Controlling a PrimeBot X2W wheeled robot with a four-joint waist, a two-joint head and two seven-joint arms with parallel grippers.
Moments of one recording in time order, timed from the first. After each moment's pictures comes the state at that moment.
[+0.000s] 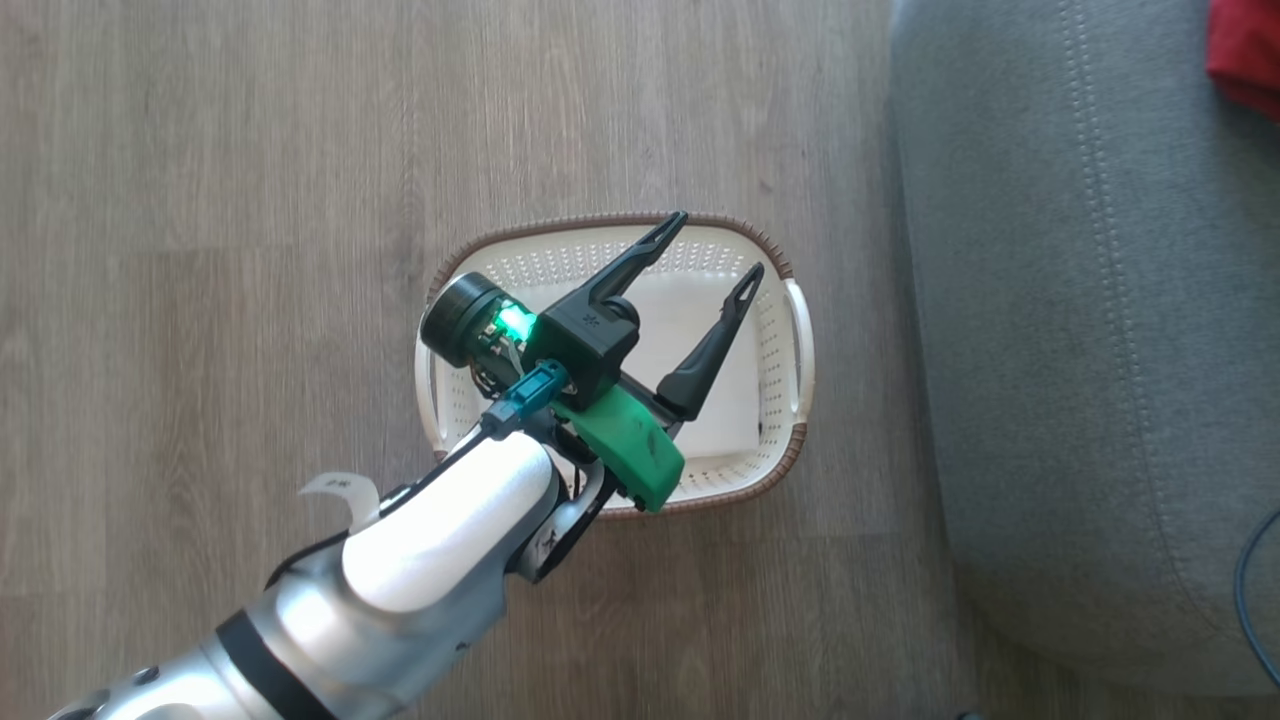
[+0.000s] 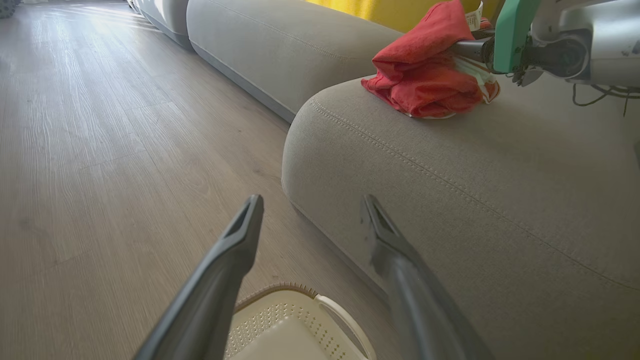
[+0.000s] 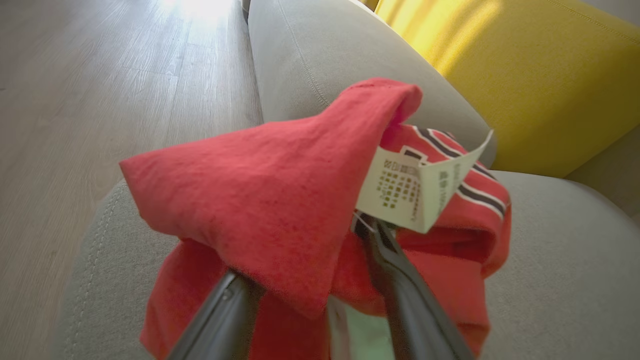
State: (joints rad) left arm -0.84 0.21 -1.04 0.29 -0.56 0.18 -0.12; right arm -1.08 -0.29 -0.64 1.04 -0.57 0.13 -0.21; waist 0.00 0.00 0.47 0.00
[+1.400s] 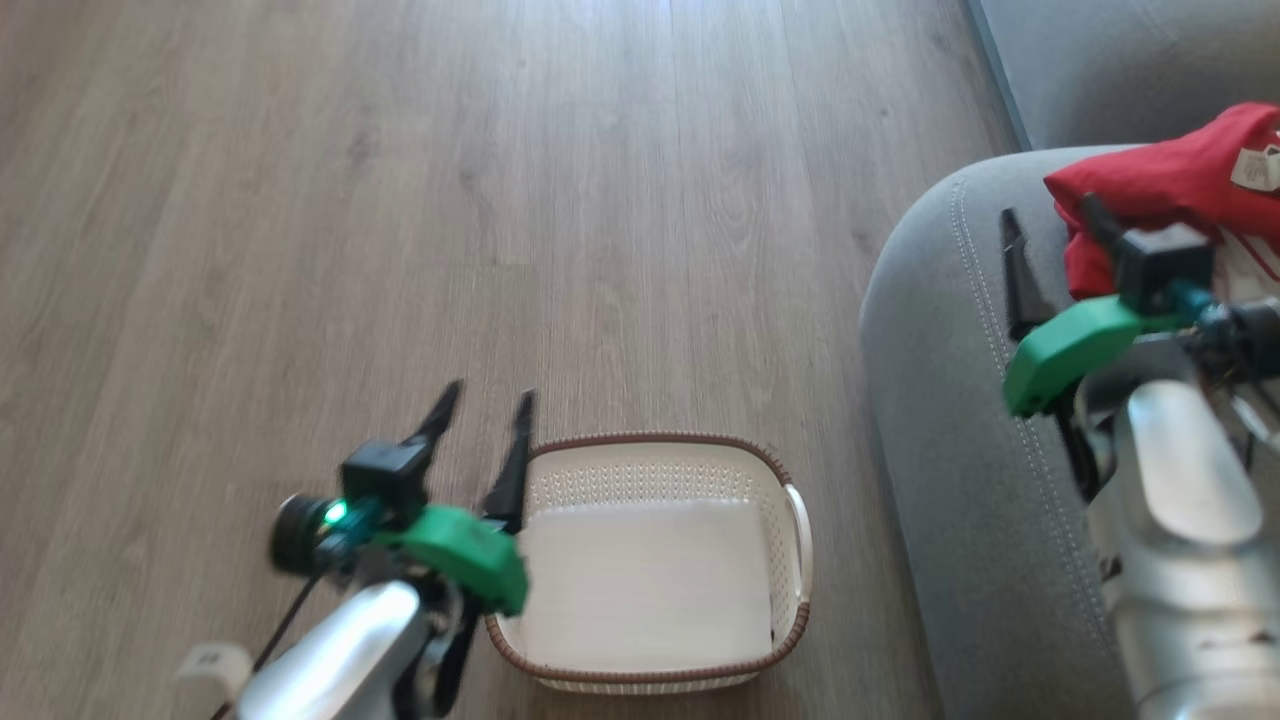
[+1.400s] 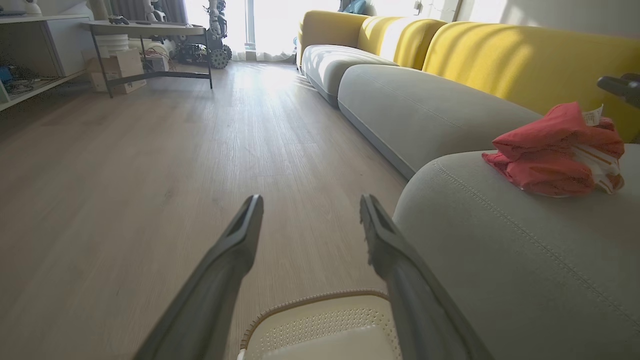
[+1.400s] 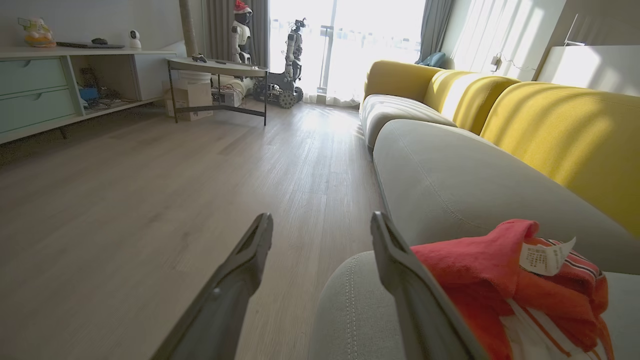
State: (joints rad) left arm -0.51 0.28 -0.87 0.40 -0.73 0.29 -0.24; right arm -0.61 -0.11 -0.11 0.77 -0.08 0.13 -0.25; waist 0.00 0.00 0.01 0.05
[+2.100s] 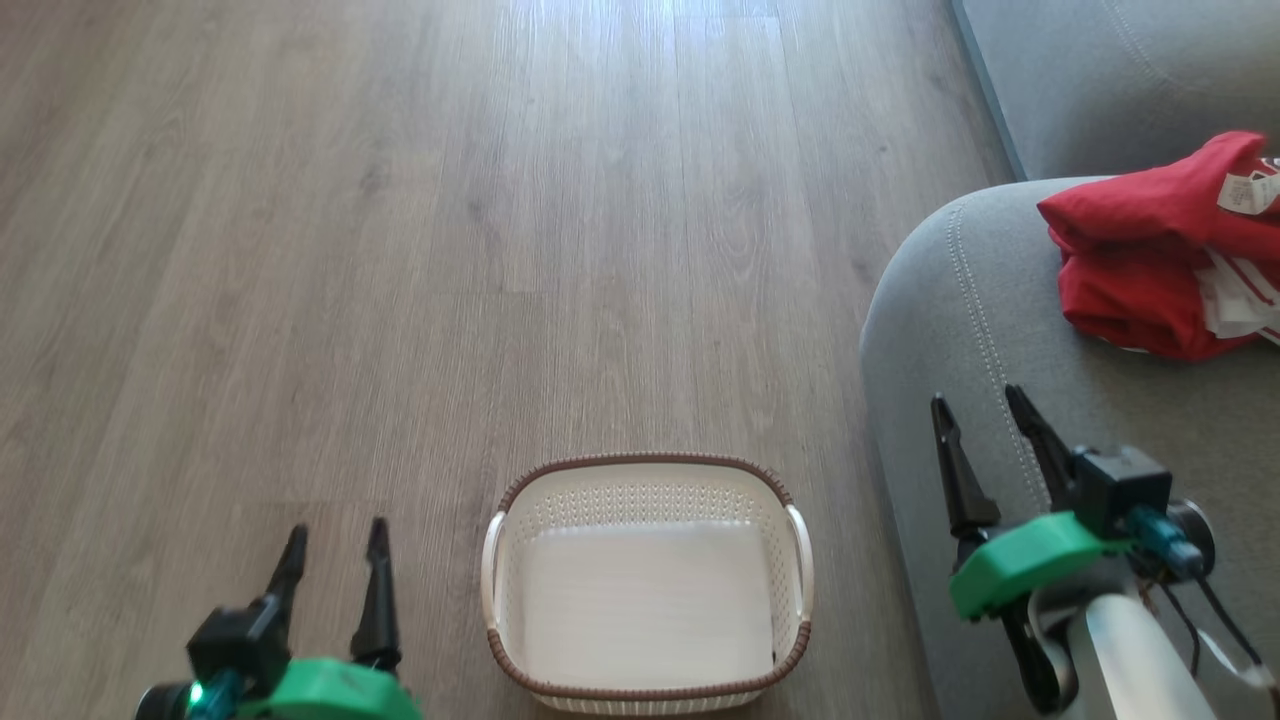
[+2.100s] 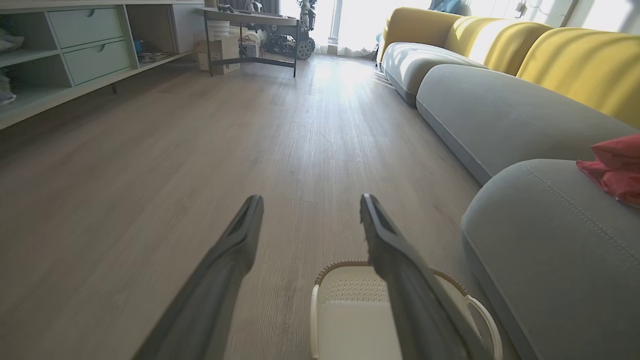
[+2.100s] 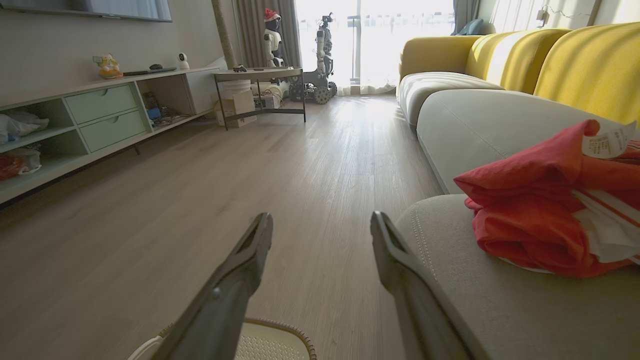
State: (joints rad) left arm -0.12 0.39 -0.60 0.15 -0.68 0.41 -0.25; right arm -0.16 -0.06 0.01 0.39 0.12 0.13 -0.25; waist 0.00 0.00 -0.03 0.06
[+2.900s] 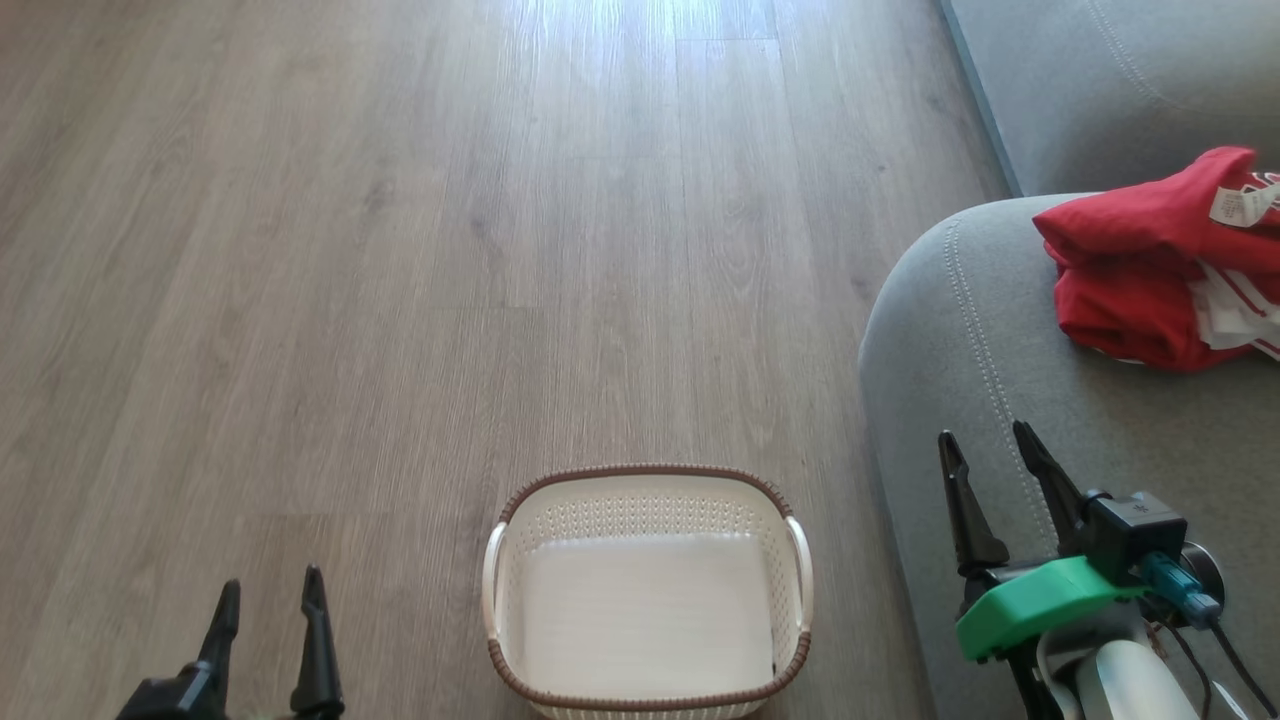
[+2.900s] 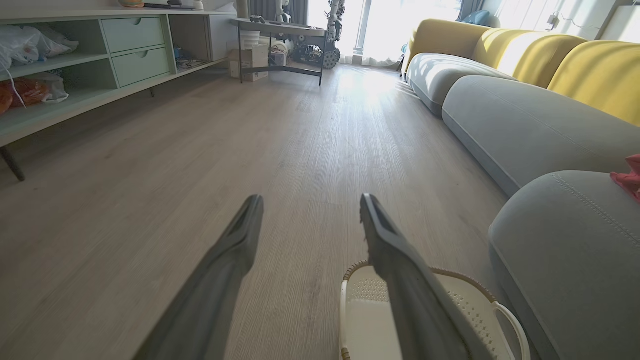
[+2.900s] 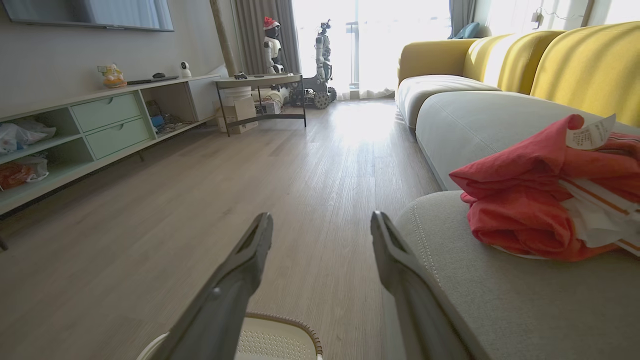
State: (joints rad) left arm 0.08 0.36 -0.39 0.08 -0.58 0.35 -0.25; right arm -0.04 -0.06 0.01 0.28 0.14 0.13 -0.25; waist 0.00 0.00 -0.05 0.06
